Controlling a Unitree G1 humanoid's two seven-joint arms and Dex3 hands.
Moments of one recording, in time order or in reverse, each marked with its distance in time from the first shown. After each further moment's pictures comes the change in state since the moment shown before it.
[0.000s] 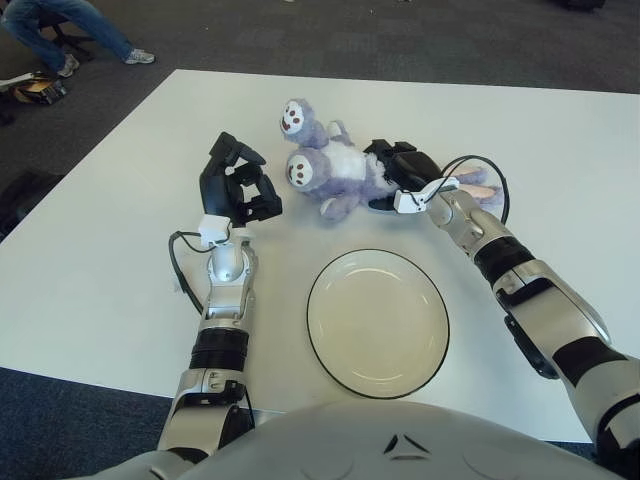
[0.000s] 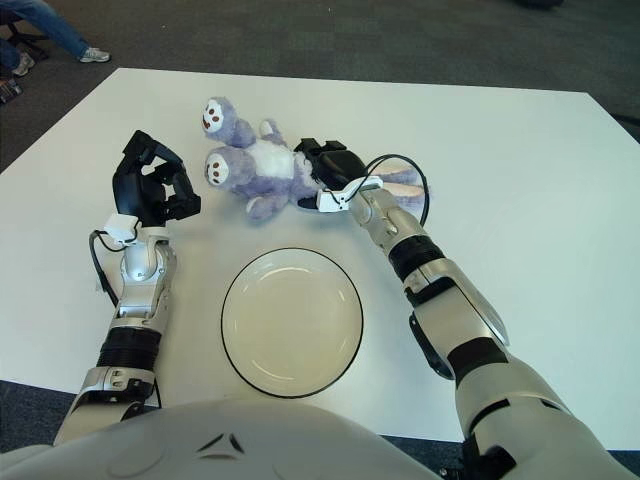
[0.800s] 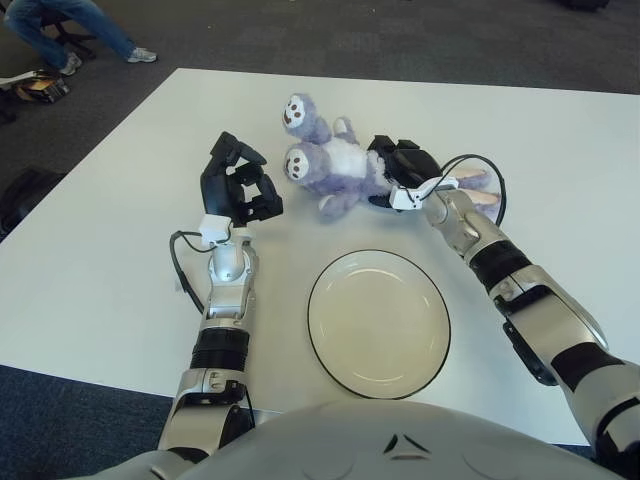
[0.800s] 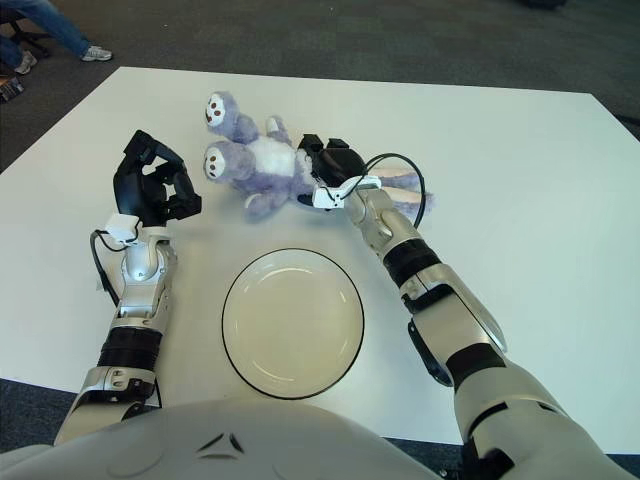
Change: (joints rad) left arm 0.000 -0.002 -0.004 -0.001 0.000 0.000 0.003; right arm 0.060 -0.002 -0.060 -0.164 0.073 0.144 0.089
